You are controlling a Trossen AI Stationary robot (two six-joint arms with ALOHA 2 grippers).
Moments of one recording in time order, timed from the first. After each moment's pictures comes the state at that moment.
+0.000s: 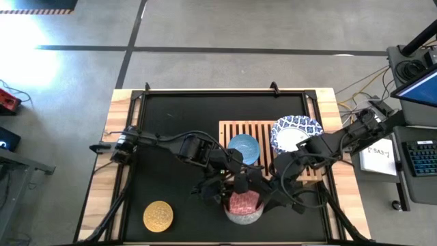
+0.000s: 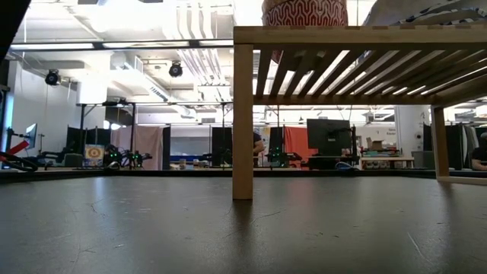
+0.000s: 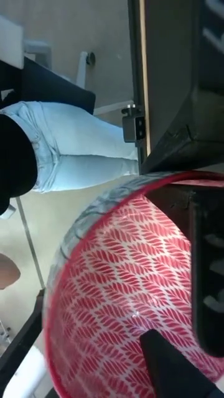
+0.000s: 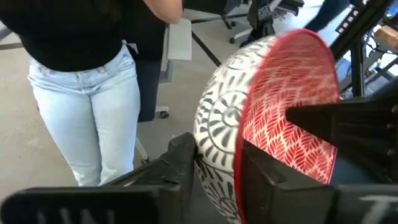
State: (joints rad) left arm -0.26 2.04 2.27 -1.02 0.67 1.12; right arm 0.45 1.45 1.51 -0.58 -0.41 -0.45
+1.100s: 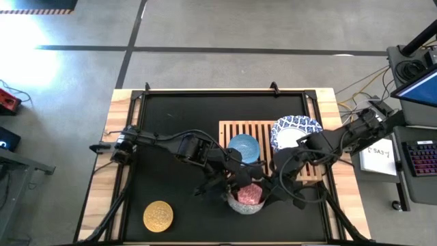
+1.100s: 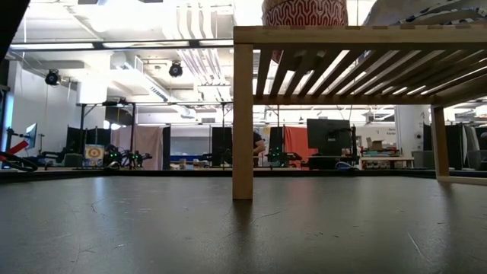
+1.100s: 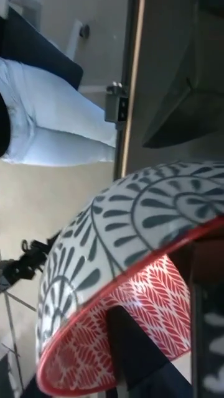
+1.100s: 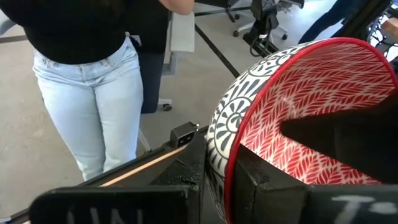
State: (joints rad) left arm -0.25 2.04 2.28 -1.00 0.48 0.98; right arm 0.44 1.44 1.51 -0.63 -0.44 -0.48
